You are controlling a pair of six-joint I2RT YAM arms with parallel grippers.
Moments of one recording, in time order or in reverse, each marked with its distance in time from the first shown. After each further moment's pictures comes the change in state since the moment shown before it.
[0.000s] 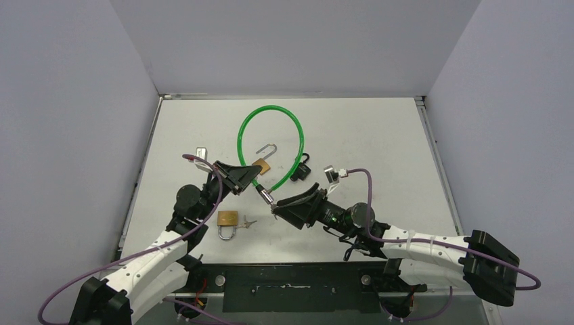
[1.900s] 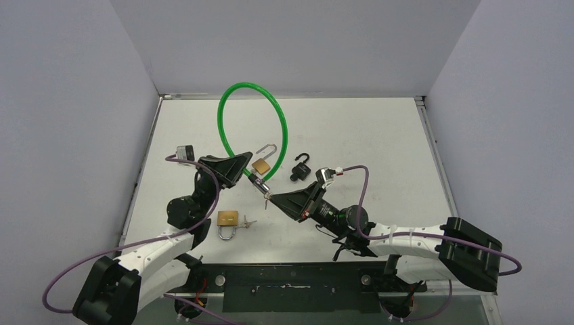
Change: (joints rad) left arm 0.003 0.132 -0.031 0.664 -0.040 -0.115; right arm 0.055 0.157 0.012 0.257 0.131 0.507
